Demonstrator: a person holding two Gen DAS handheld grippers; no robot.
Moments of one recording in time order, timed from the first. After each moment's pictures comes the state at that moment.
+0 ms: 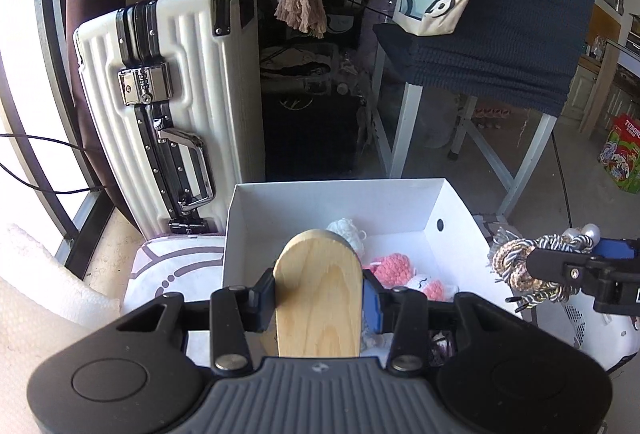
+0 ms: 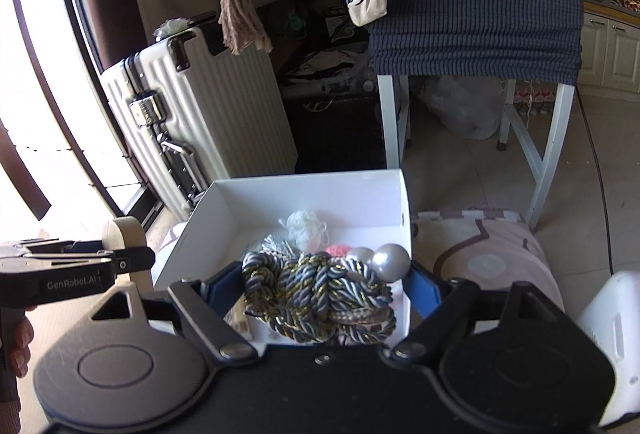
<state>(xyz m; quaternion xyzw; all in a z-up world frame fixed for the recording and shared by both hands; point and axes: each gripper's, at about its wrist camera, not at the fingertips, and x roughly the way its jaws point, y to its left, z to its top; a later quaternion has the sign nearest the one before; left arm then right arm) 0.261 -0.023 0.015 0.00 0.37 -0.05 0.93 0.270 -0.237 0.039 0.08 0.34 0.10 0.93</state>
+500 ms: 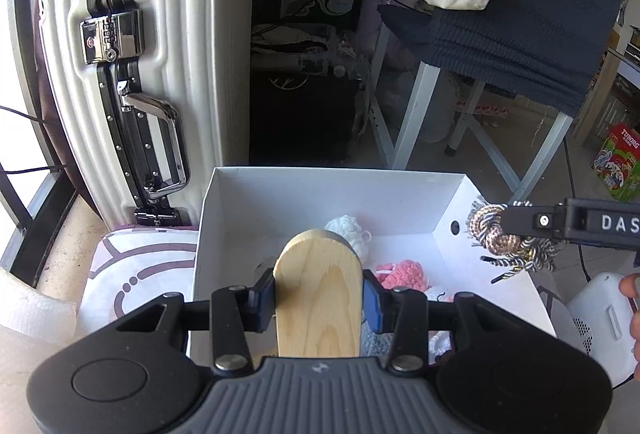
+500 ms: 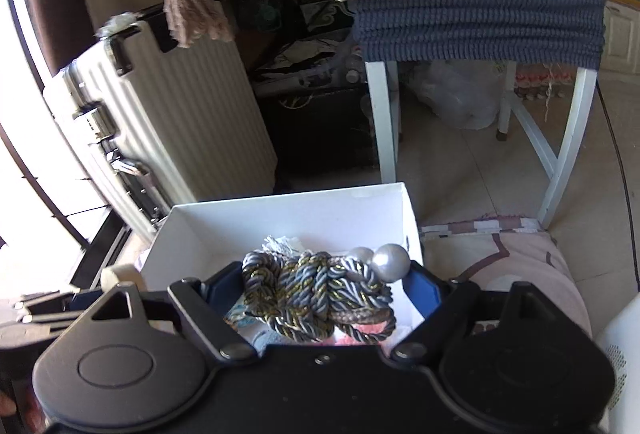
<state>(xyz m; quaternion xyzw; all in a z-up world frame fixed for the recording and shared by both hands) 0.320 -0.010 -0.043 -0.03 0.38 -0.08 0.92 0.361 -0.228 -0.002 0.11 0.37 0.06 0.92</state>
